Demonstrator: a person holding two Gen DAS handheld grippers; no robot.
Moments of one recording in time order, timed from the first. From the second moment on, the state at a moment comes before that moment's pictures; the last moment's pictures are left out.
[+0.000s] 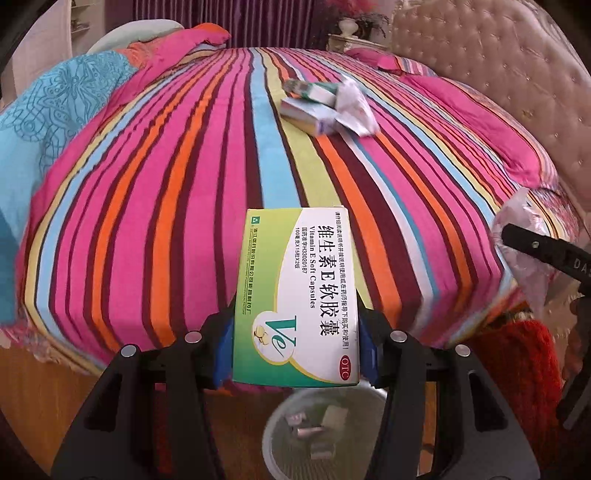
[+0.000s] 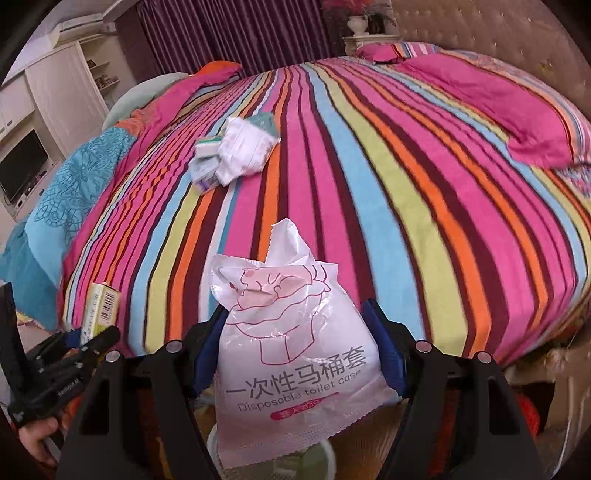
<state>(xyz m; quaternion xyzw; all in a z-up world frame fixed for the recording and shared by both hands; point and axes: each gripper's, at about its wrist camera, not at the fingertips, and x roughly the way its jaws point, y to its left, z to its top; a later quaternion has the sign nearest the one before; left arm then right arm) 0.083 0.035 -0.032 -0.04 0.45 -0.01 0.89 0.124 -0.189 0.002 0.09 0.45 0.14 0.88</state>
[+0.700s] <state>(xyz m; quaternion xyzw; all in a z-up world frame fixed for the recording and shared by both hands) 0.027 -0.004 -0.106 -0.06 0.56 -0.04 0.83 0.068 -0.175 -0.094 0.15 0.61 0.16 0.76</state>
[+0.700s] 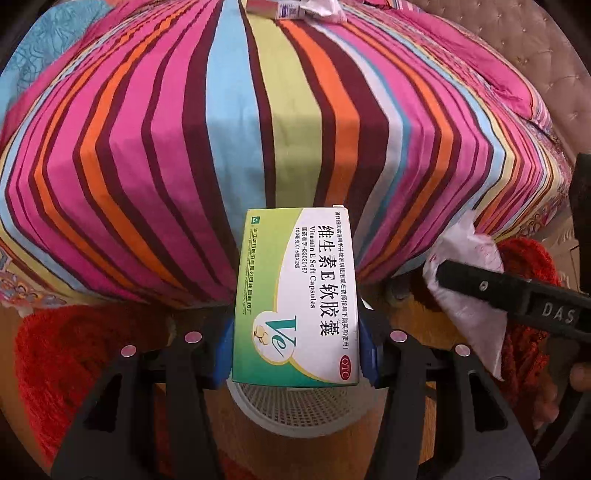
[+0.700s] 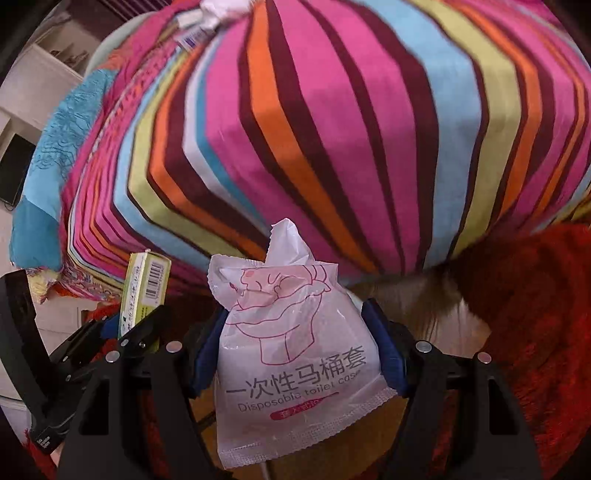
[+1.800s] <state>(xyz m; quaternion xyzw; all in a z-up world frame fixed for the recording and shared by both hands) 0.048 0.004 -0.215 -0.15 0.72 -0.02 0.68 0.058 -0.164 -0.219 0.21 0.77 0.09 0.59</state>
